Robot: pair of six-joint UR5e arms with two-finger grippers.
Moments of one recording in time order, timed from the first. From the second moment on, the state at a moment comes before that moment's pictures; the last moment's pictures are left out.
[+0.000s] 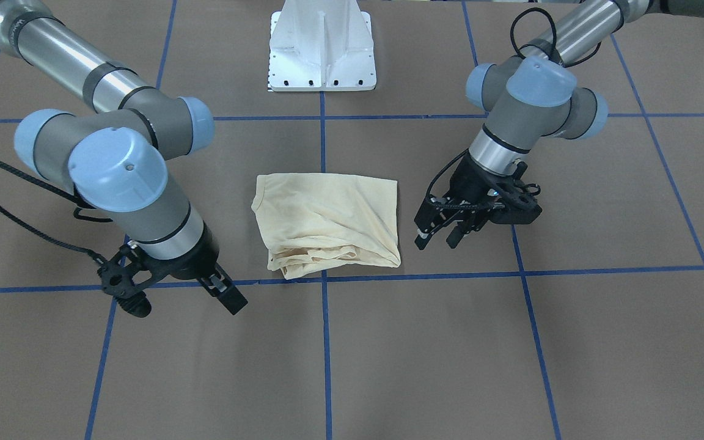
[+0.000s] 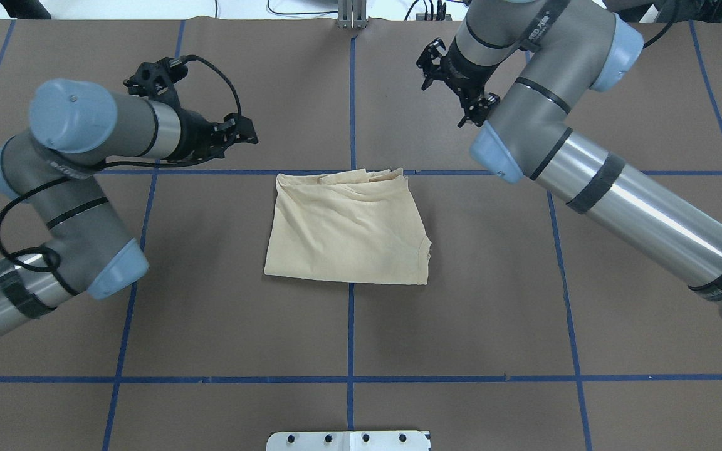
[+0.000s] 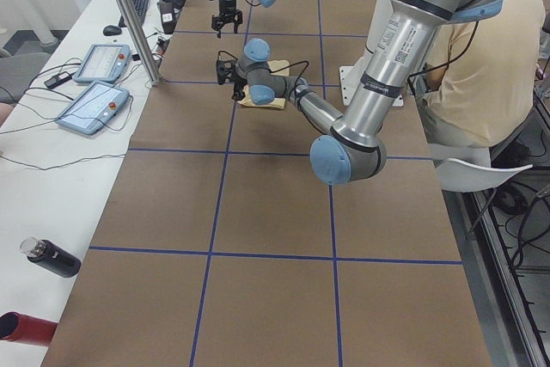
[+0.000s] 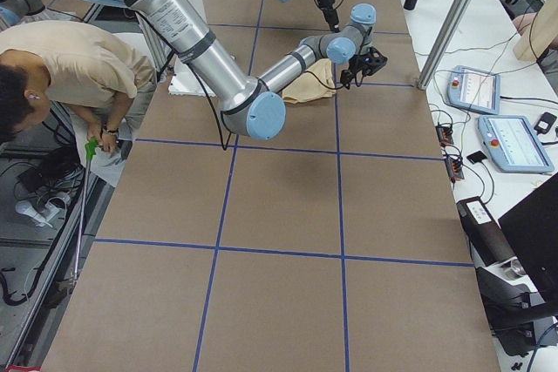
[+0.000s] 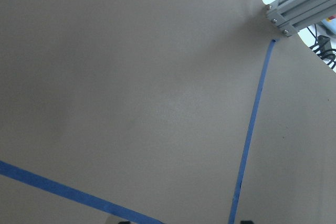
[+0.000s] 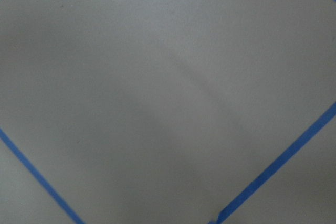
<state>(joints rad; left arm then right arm) -0.76 -1.99 -1.64 -2.27 -1.86 -1.34 0.90 -0.82 1.38 -1.39 2.11 1.71</state>
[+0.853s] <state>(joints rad) -1.21 -1.48 -1.78 -2.27 -2.26 -0.36 1.28 -1.26 1.50 -1.39 2.23 0.56</state>
